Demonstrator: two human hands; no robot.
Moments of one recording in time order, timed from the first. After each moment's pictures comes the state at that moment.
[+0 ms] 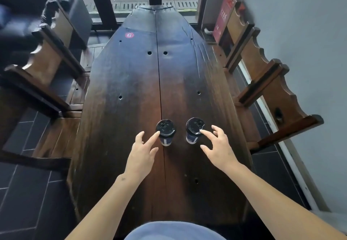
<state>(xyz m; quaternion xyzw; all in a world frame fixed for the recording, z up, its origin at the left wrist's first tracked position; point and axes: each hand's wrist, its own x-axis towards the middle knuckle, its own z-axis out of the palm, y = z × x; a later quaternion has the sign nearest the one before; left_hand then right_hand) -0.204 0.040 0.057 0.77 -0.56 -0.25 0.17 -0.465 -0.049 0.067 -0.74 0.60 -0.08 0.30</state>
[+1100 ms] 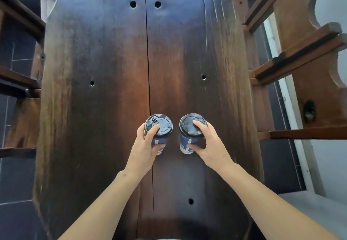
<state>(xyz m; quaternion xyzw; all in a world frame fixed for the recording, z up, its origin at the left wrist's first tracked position) -0.212 -0.109 -0.058 0.73 -0.54 -0.33 0.24 -0.450 -0.191 -0.056 -0.72 0.52 -0.12 0.44</state>
